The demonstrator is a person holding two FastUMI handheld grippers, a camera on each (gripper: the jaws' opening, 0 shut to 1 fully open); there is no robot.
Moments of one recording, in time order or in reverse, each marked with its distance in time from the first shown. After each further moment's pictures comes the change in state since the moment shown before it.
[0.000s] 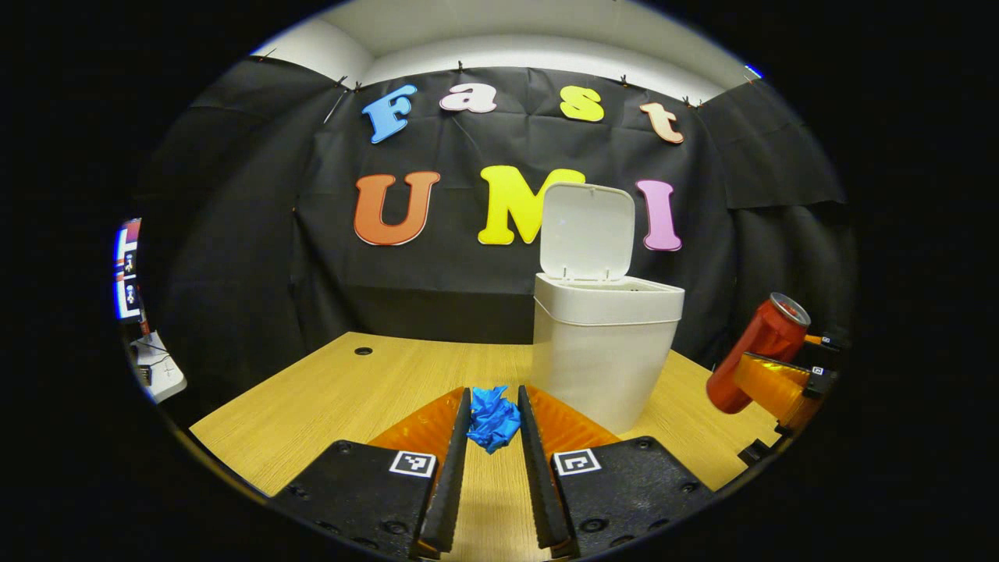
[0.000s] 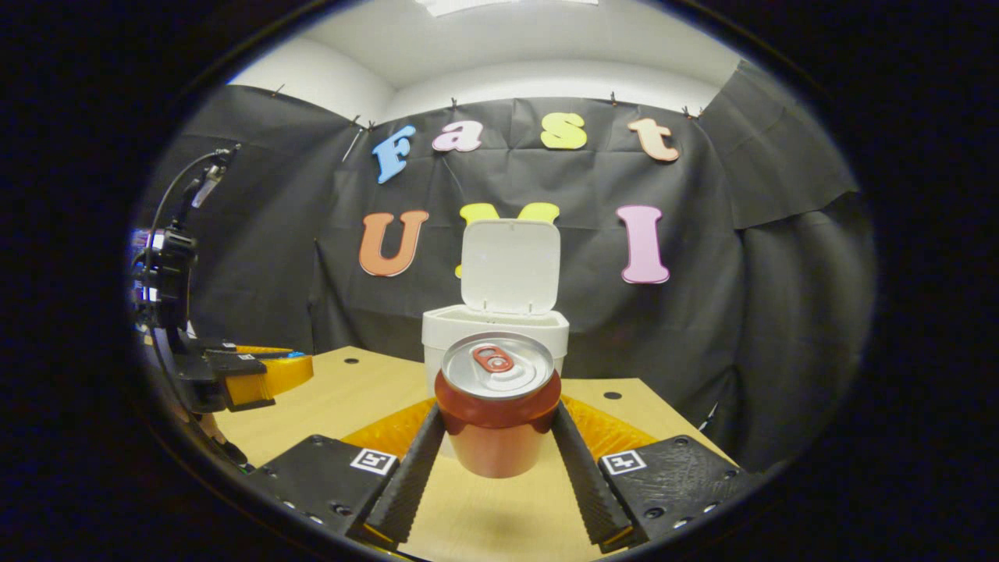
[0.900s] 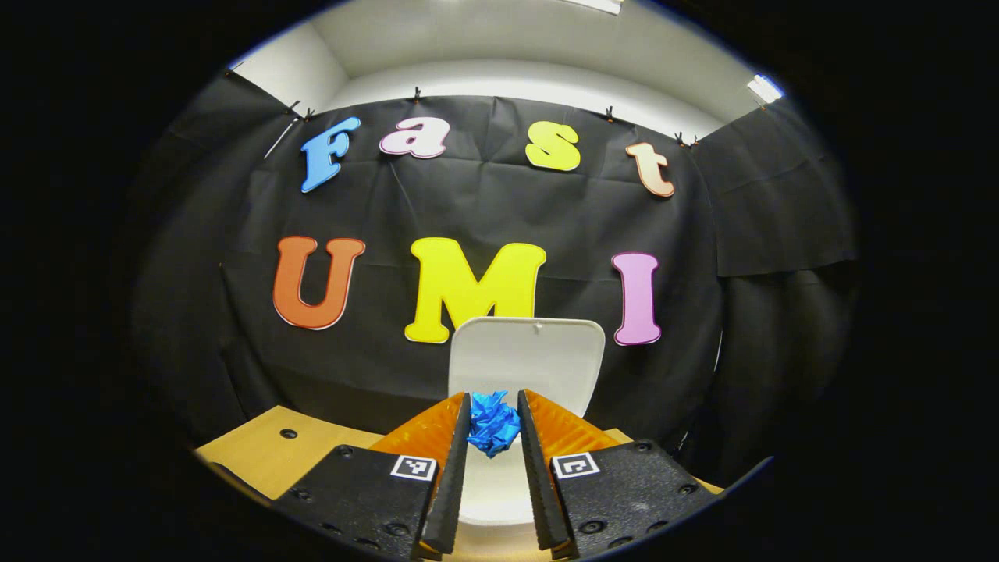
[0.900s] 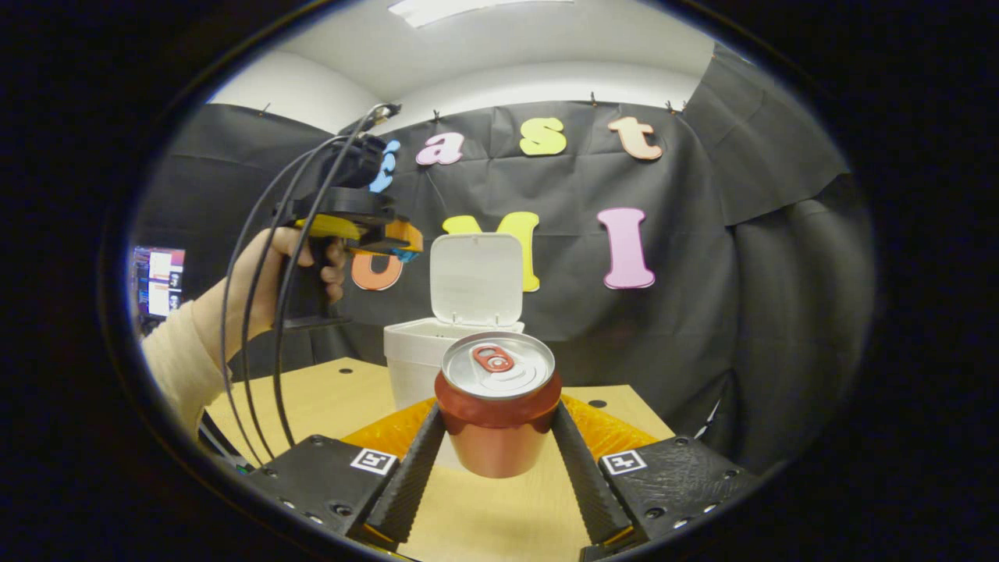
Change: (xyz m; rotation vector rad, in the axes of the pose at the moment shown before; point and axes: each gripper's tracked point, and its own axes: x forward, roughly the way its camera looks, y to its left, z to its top) left arm 0.165 -0.132 0.196 -0.029 -0.171 -0.147; right arm -0.003 -0.077 0.011 0.032 -0.013 0.026
